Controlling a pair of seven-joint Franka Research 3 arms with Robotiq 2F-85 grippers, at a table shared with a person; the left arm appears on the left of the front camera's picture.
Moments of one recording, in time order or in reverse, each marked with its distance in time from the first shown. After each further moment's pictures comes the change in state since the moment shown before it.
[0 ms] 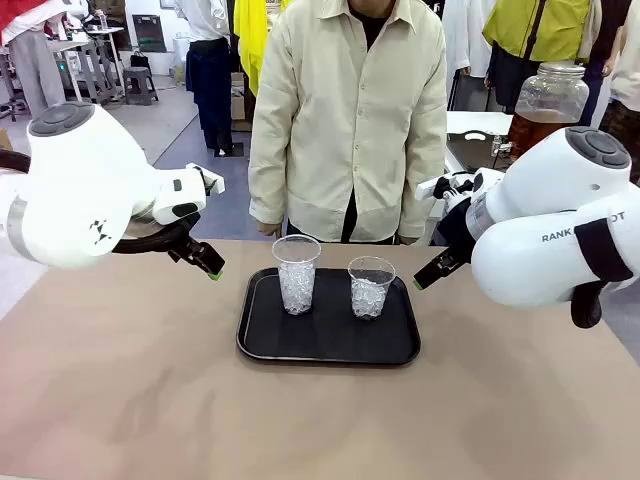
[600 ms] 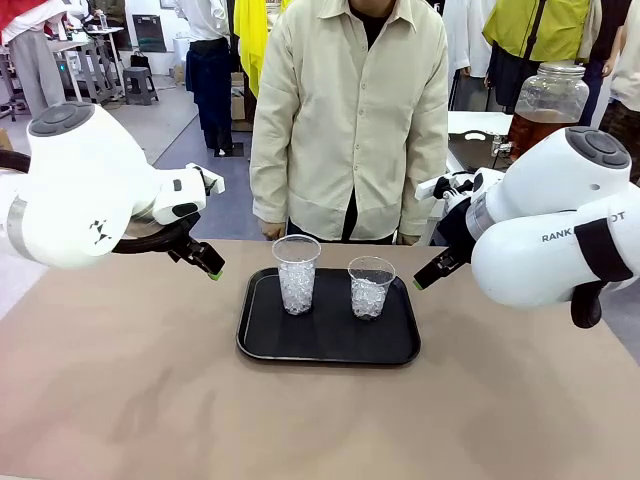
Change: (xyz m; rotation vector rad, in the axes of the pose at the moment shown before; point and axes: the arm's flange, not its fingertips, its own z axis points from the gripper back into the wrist) left arm 0.000 0.000 0.000 0.000 0.000 0.000; right arm 0.000 0.000 0.000 0.000 0.000 0.000
